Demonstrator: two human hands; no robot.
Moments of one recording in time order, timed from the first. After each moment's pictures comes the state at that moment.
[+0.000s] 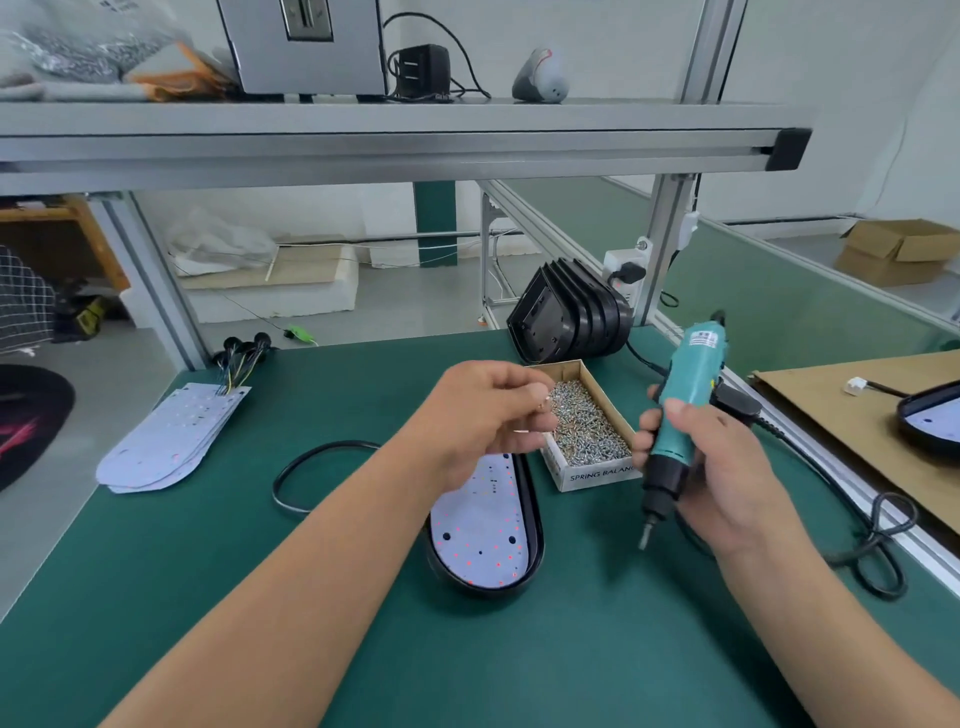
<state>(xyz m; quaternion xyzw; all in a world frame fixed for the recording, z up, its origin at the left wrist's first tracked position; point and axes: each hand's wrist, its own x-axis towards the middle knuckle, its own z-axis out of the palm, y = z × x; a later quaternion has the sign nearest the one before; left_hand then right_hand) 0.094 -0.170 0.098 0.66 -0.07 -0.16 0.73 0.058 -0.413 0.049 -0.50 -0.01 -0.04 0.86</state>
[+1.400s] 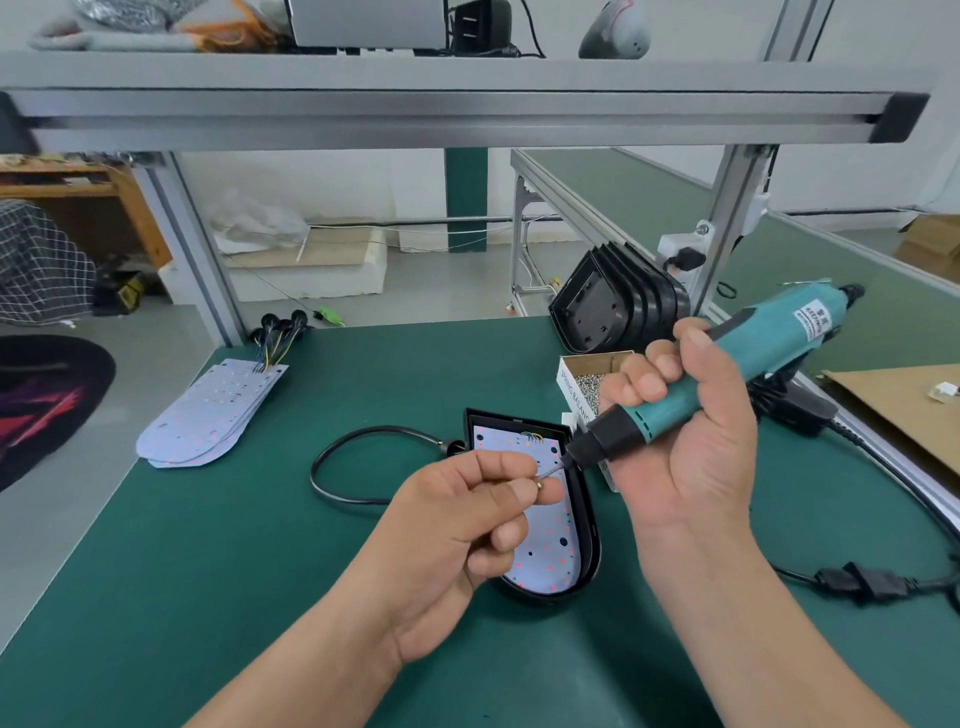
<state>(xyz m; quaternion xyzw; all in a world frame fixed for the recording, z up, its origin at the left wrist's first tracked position) 0.003 -0.112 0.058 0.52 0.02 -0.17 0.84 0.059 -0.289 0.091 -0.26 -0.11 -0.11 0.95</state>
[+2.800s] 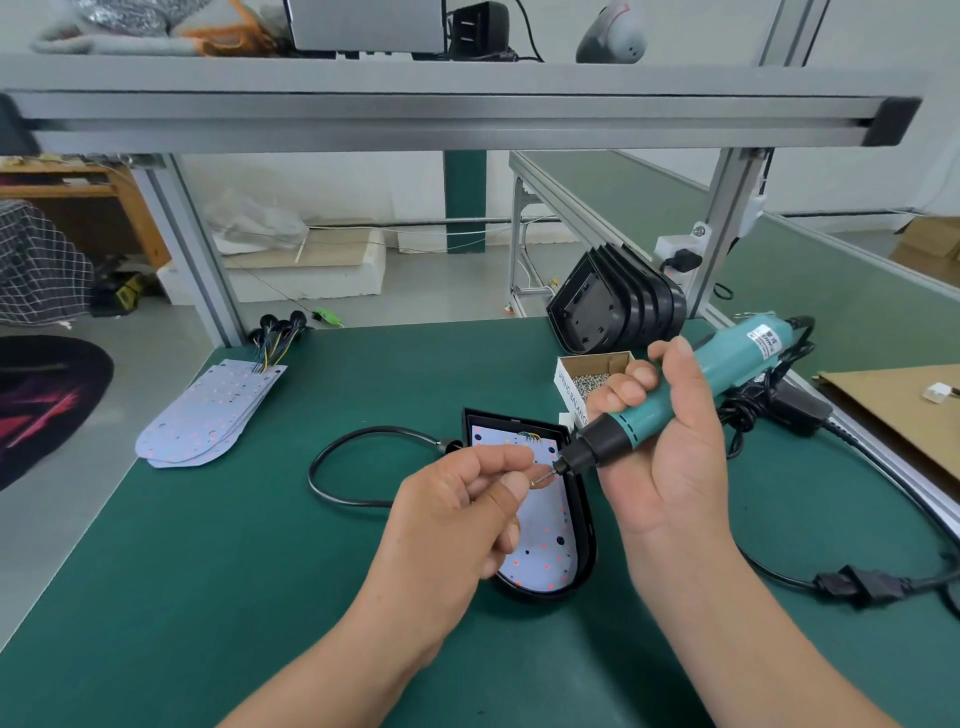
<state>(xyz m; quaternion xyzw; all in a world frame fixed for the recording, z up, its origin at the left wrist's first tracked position) -0.004 -0.121 0.052 0.67 -0.02 -0.02 0.75 0.066 -0.286 0.077 -0.23 -0.03 -0.11 0.97</state>
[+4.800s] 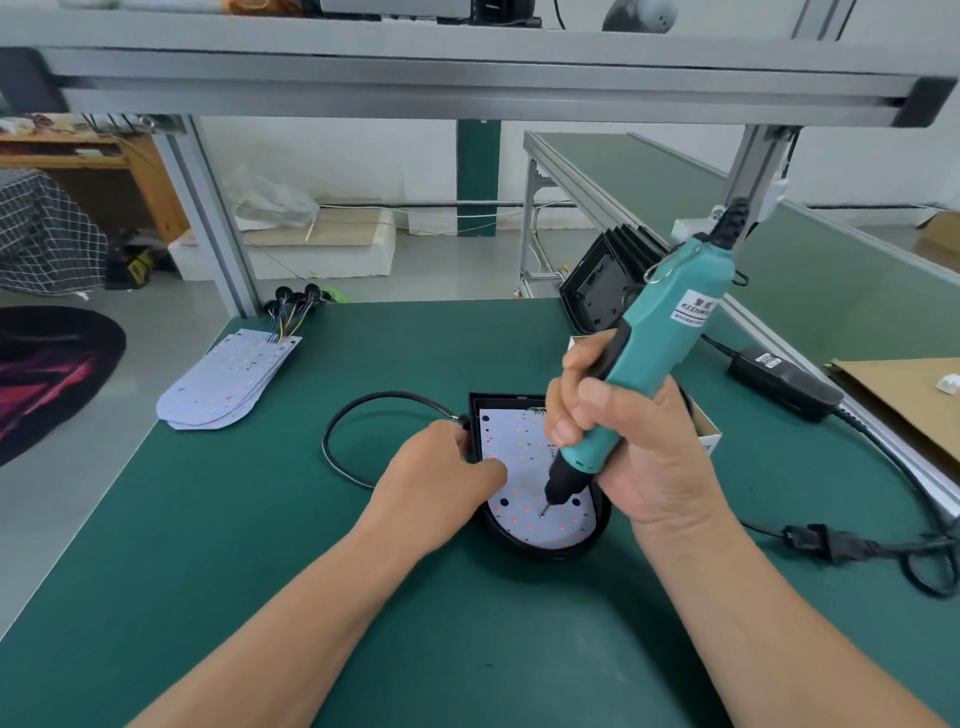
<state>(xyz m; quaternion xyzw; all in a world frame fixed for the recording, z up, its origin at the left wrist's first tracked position) 0.042 -0.094 0.022 0.89 0.07 -0.02 0.45 0.054 -0.281 0.067 -0.48 -0.27 0.03 0.83</state>
